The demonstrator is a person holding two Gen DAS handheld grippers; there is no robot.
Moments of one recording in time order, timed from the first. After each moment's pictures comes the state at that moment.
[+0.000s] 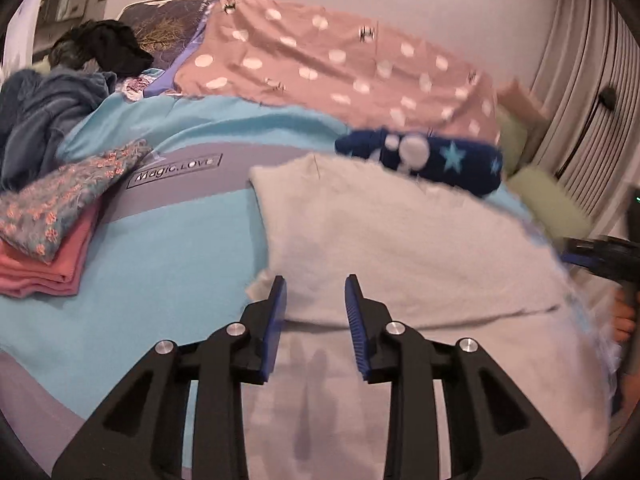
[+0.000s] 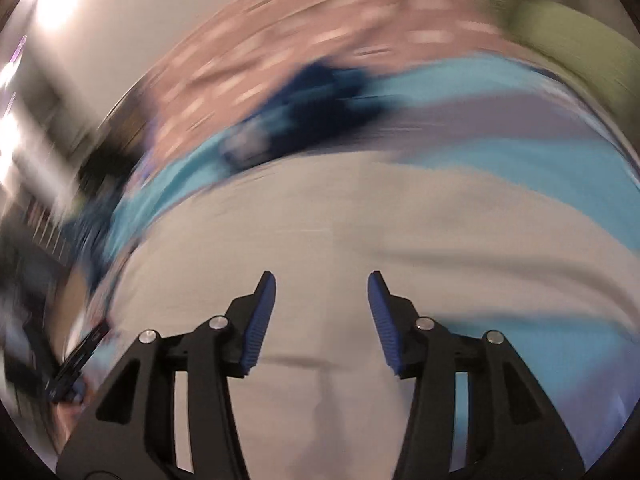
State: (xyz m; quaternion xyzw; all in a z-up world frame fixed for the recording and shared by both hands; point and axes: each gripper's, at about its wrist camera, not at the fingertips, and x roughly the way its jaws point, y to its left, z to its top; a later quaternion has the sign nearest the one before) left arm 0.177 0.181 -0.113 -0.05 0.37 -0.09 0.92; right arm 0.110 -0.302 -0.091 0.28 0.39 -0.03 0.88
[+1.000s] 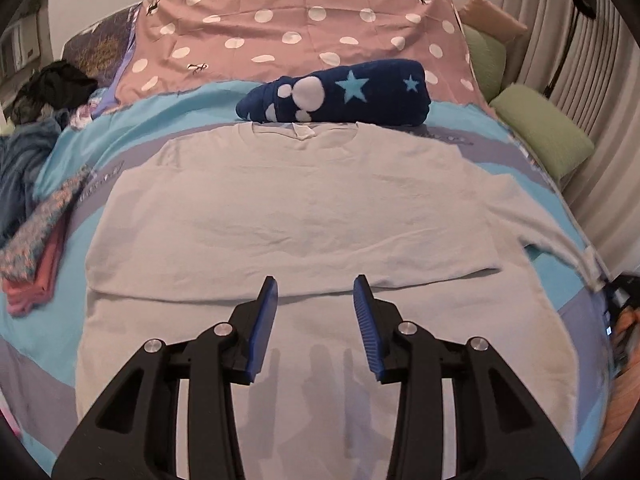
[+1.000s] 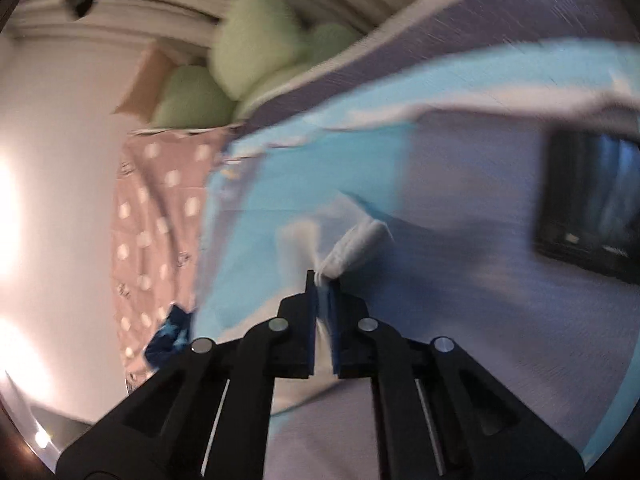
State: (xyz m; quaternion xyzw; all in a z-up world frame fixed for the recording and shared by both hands) left arm 0.141 0.011 -0.097 0.05 0.43 -0.10 0.89; right arm -0.011 -0.547 -0.190 0.60 0.19 -0.19 0.75
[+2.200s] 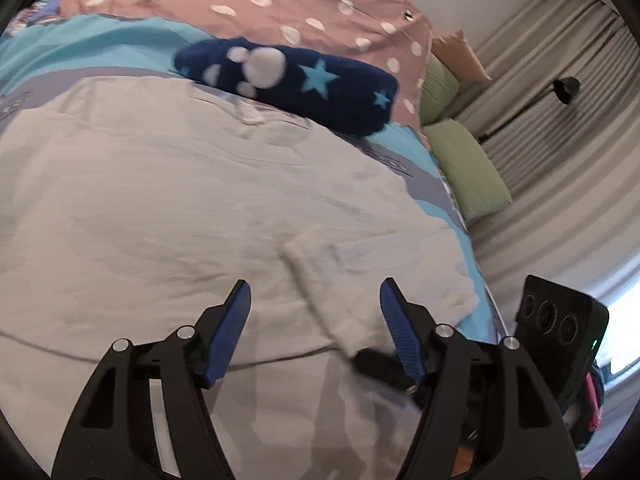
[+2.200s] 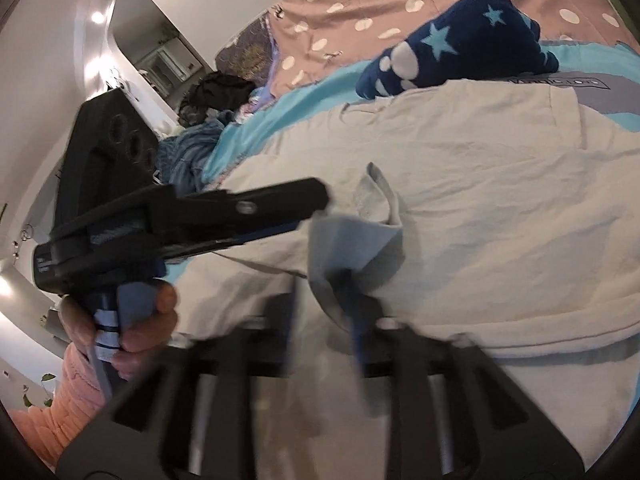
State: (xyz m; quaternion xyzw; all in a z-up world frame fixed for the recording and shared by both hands) left arm 0.215 0.032 -0.121 -0.15 0.48 -0.26 0.82; right arm 0.179 -0.127 -0.131 0.21 0.40 0.28 0.85
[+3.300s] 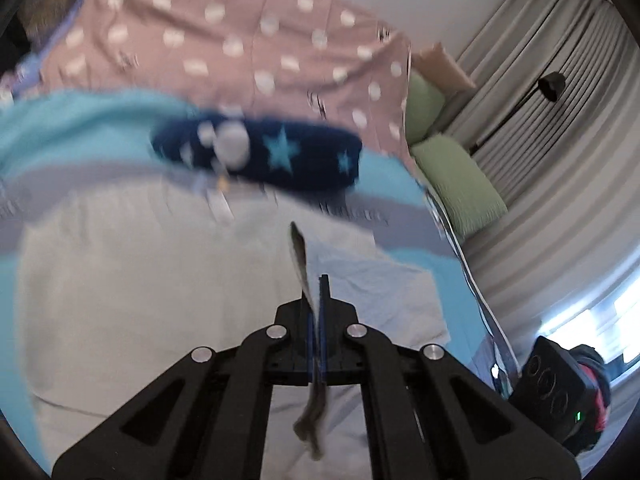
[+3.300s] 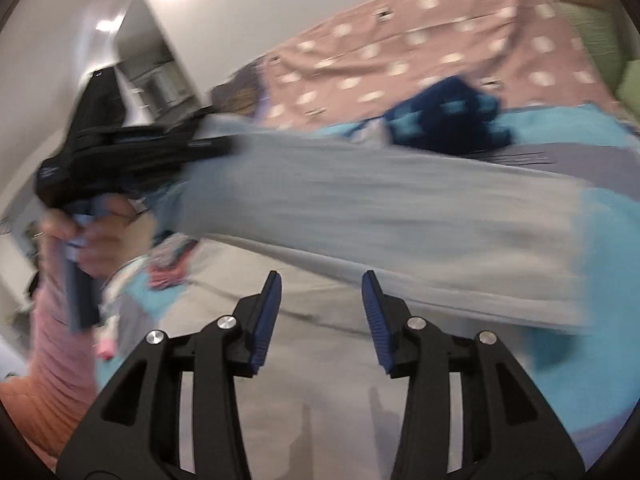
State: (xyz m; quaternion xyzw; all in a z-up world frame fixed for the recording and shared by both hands) left arm 0.238 0.026 -0.027 -0.11 0.43 -0.25 0.86; right arm 0.150 -0.184 -0.078 0.17 0.33 0.20 0.91
